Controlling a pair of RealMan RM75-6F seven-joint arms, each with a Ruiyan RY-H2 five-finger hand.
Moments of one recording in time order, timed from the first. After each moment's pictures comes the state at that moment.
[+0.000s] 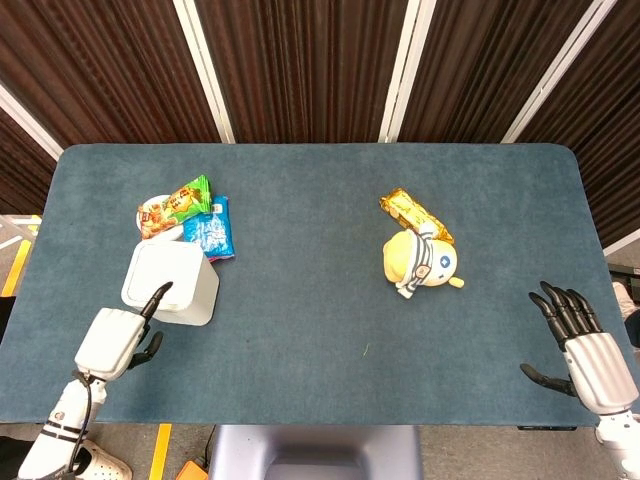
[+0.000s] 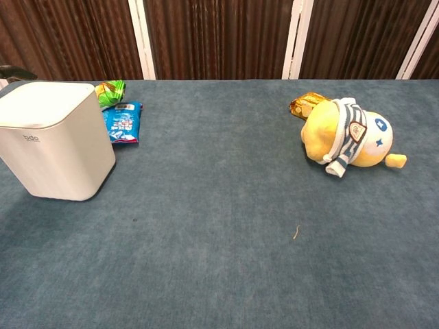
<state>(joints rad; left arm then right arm) -0.30 -1.15 -0.09 -1.91 1.46 1.24 0.40 0.07 -1.06 -0.02 -1.58 -1.71 1.59 0.17</state>
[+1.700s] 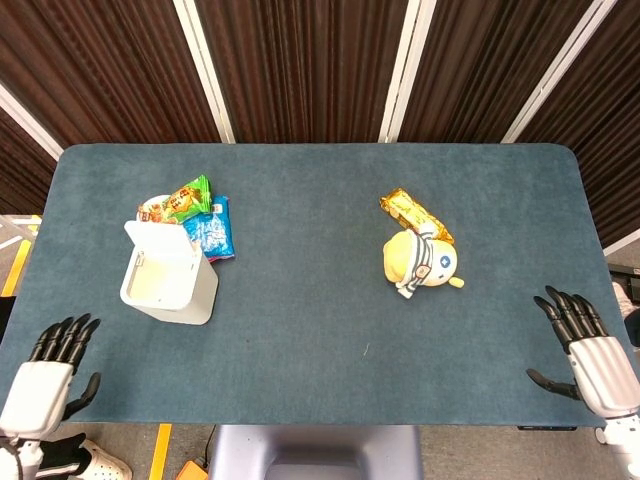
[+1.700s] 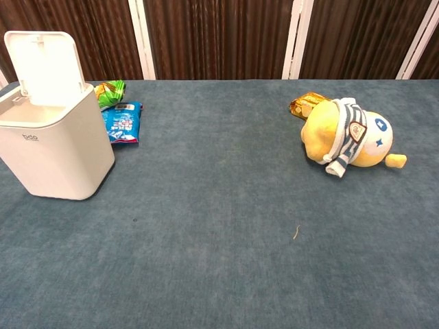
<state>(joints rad) -0.07 -1.12 0.11 -1.75 1.61 1.61 0.23 0.05 -1.01 -0.03 -1.64 -1.68 1.55 0.14</state>
